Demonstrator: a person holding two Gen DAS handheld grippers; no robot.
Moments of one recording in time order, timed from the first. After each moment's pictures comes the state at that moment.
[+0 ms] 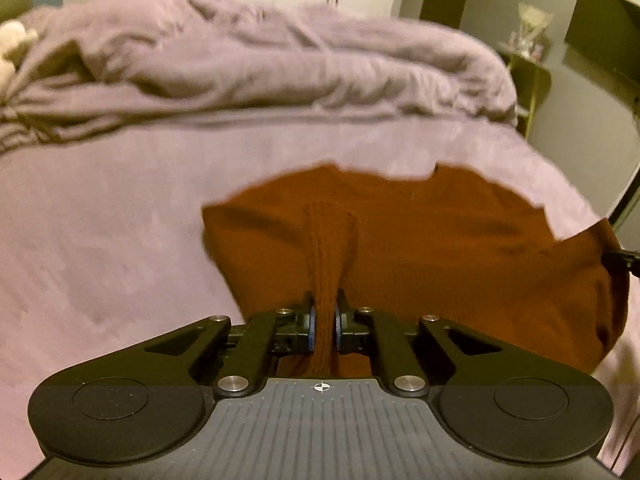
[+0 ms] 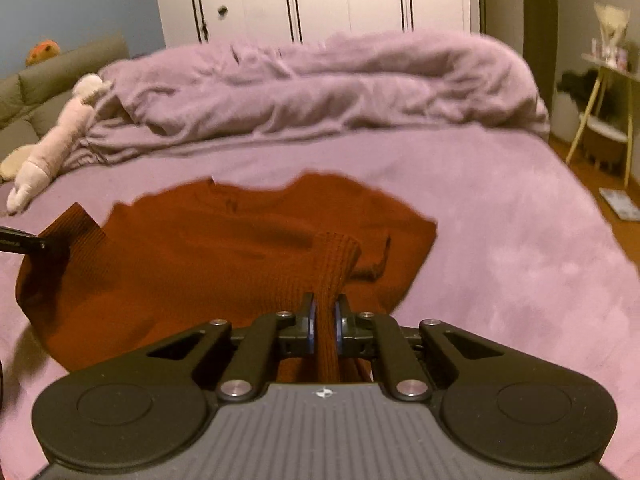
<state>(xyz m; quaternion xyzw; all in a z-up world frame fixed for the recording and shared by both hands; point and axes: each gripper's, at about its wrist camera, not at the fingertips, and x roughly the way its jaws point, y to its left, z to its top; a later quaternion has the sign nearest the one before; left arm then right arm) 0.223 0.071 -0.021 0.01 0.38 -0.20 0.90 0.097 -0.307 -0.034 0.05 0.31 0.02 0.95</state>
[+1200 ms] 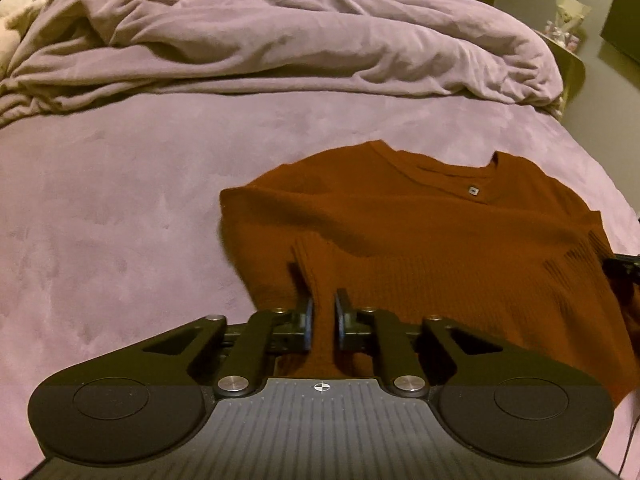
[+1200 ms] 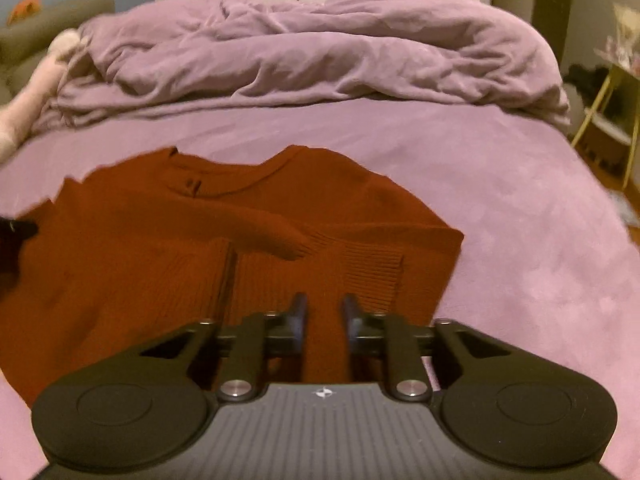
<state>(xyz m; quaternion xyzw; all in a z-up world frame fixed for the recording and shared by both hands) 0.291 0.065 -0.071 0.01 0.43 -0.16 0.89 0.192 -0.292 -0.083 0.01 0.38 0.03 0.92</state>
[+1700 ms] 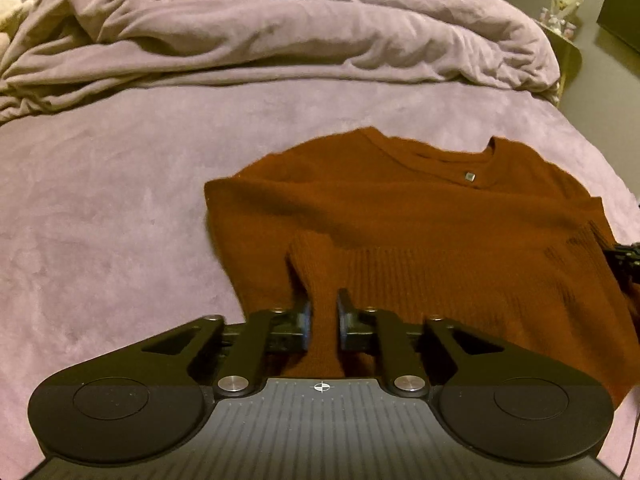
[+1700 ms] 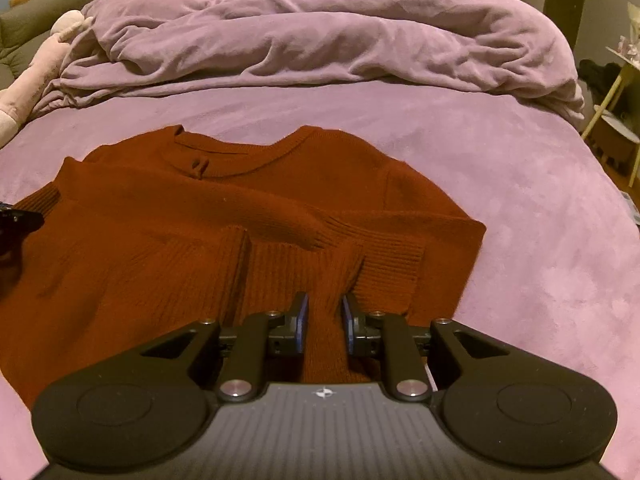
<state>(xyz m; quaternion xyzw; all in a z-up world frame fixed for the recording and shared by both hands) 0.292 0.057 -0.078 0.02 0.43 -0.17 0.89 0.209 -0.286 -0.091 0.00 0.40 0.01 0.91</state>
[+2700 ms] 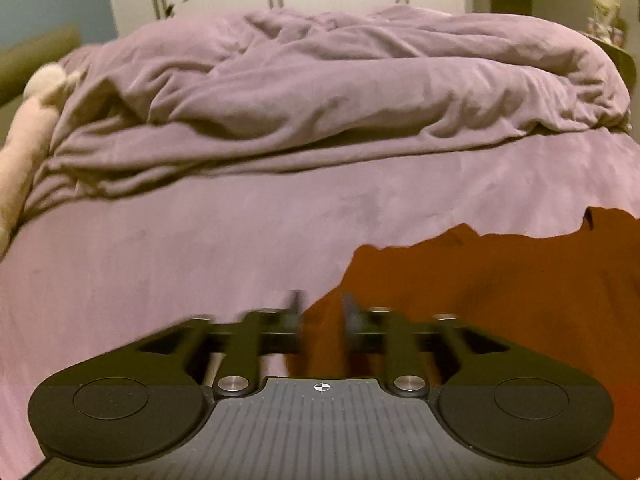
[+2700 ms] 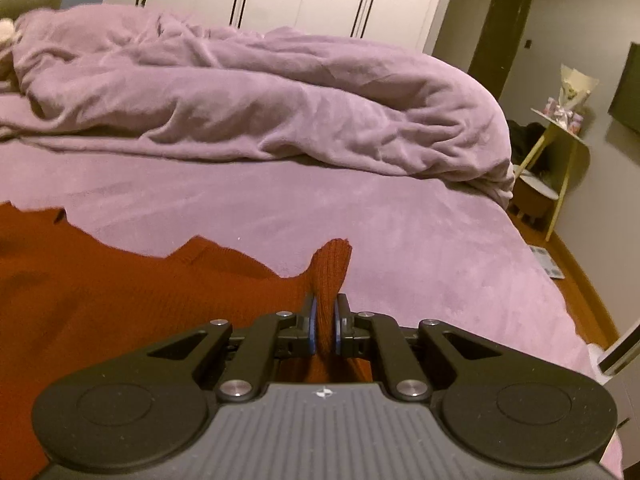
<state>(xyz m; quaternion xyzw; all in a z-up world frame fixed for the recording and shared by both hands) 0.365 0.048 -0.065 0.07 0.36 -0.06 0.93 0.290 -0.299 -0.074 -0.06 0.32 -0.12 0.94</state>
